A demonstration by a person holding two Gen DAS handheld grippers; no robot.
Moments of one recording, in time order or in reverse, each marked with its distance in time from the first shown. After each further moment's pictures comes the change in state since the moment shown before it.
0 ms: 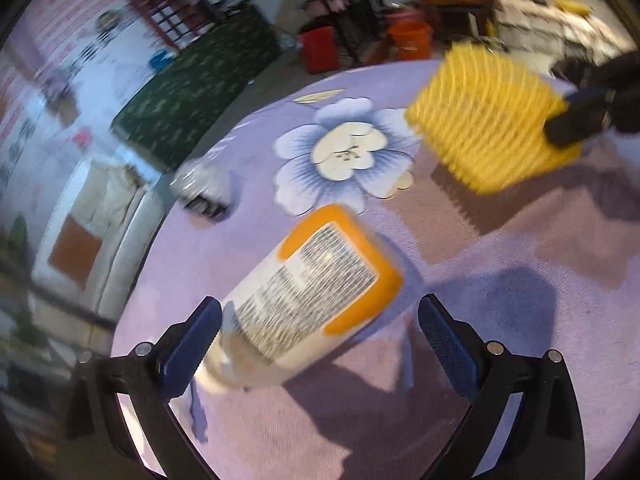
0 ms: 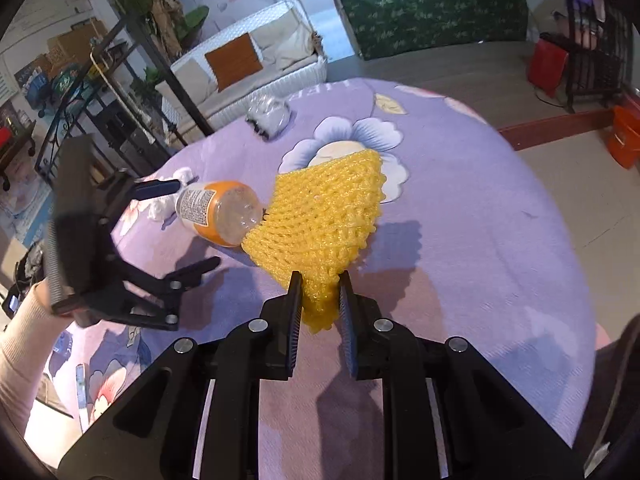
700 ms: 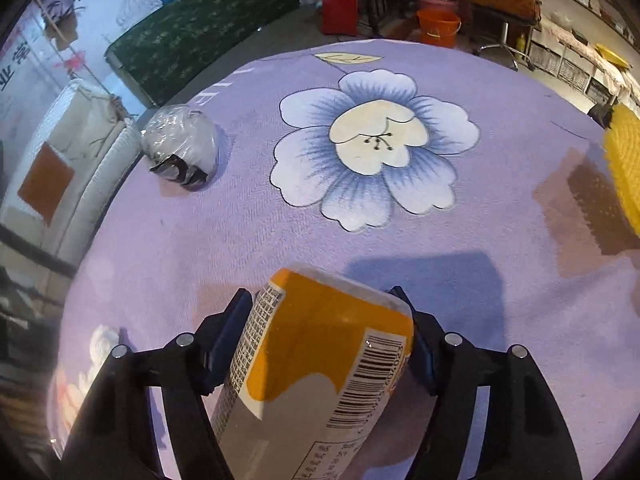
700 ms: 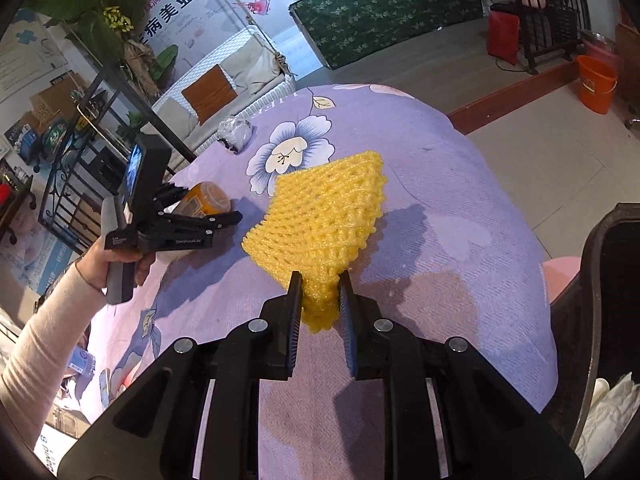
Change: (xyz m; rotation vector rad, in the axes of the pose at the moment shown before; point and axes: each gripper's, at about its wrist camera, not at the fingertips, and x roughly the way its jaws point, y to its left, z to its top) left arm 0.021 0.030 0.008 -0.244 0.143 -0.106; right arm -0.058 -0.044 -0.053 0.165 -0.058 0.011
